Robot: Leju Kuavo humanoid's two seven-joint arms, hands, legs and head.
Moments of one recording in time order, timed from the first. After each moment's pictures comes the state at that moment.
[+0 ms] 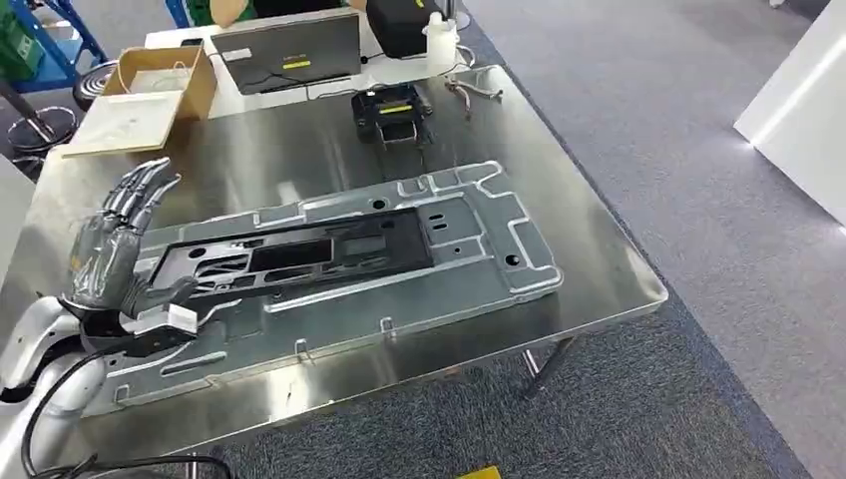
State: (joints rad) left arm -0.29 0.41 -0.26 -1.64 -0.73 0.36 -0.40; right arm -0.07 0.10 -1.21 -0.17 1.01 0.25 -0.11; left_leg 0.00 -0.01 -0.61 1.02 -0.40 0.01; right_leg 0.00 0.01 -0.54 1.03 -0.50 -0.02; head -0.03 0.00
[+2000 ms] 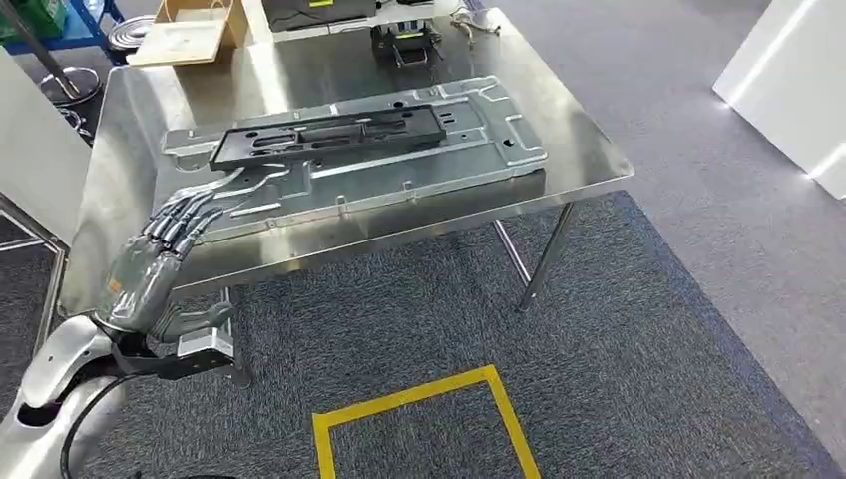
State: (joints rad) left arm -0.22 0.39 -0.30 -1.70 -0.88 0.28 -0.30; right arm -0.08 0.10 -1.24 -0.17 0.98 0.23 -0.13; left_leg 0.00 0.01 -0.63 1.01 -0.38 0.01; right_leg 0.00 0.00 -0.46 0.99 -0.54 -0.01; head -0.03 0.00
